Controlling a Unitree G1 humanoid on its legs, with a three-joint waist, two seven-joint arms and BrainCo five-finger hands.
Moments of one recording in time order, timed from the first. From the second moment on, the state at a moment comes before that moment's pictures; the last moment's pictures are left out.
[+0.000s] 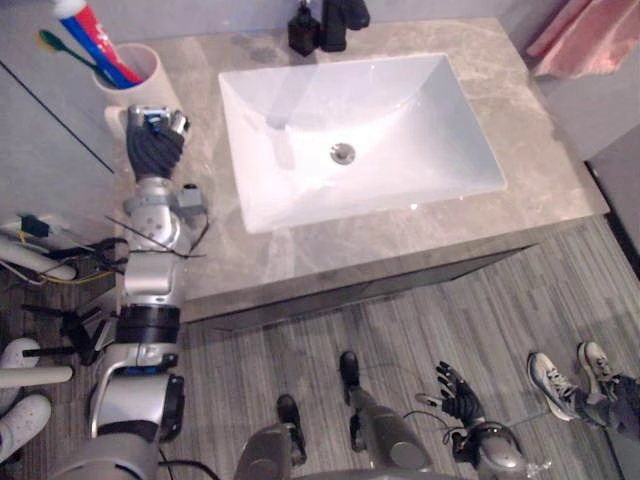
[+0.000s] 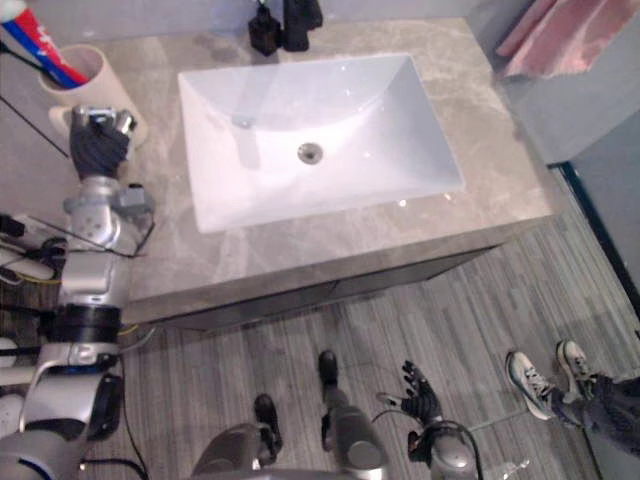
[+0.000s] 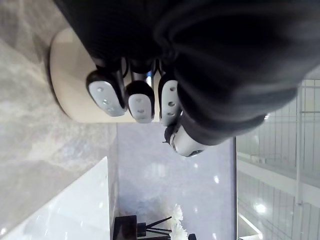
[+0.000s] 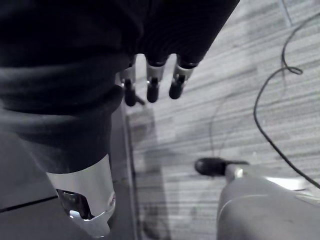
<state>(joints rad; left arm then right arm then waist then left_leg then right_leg) -0.66 0.47 0.11 0.31 -0.27 -0.16 0.21 0.23 -0.17 -0.04 0.52 0.07 -0.11 0.10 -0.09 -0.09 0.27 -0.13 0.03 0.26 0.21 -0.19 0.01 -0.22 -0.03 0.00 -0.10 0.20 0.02</state>
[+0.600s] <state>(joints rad) -0.76 0.53 0.11 0.37 -0.28 -0.16 0.23 0.19 -0.17 -0.04 0.52 0.07 -0.13 0.09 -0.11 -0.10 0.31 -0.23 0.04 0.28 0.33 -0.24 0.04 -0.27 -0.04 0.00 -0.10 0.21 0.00</state>
